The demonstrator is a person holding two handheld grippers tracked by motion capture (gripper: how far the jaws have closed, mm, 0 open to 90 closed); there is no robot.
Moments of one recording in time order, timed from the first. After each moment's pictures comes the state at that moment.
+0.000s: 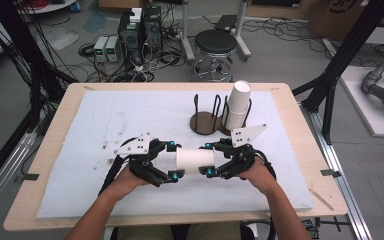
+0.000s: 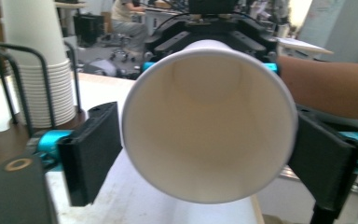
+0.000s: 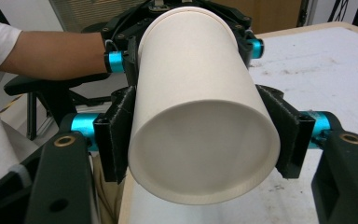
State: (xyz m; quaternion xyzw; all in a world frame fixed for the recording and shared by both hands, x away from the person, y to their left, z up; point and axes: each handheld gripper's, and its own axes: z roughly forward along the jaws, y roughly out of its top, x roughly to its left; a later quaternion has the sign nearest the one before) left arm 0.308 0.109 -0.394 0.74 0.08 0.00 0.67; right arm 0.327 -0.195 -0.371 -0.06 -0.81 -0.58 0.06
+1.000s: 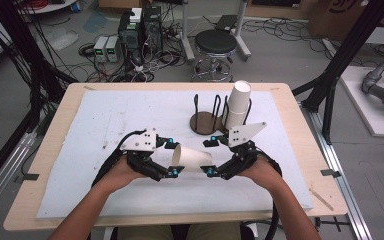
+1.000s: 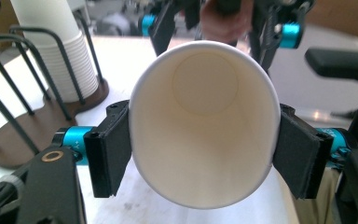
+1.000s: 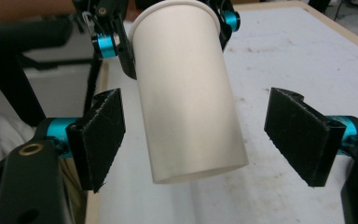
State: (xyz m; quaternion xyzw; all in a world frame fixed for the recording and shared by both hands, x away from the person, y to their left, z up) left arm 0.312 0.105 -0.359 0.83 0.07 0.06 0.55; right arm 0.318 -0.192 -0.346 -0.07 -0.86 -0.50 -0.03
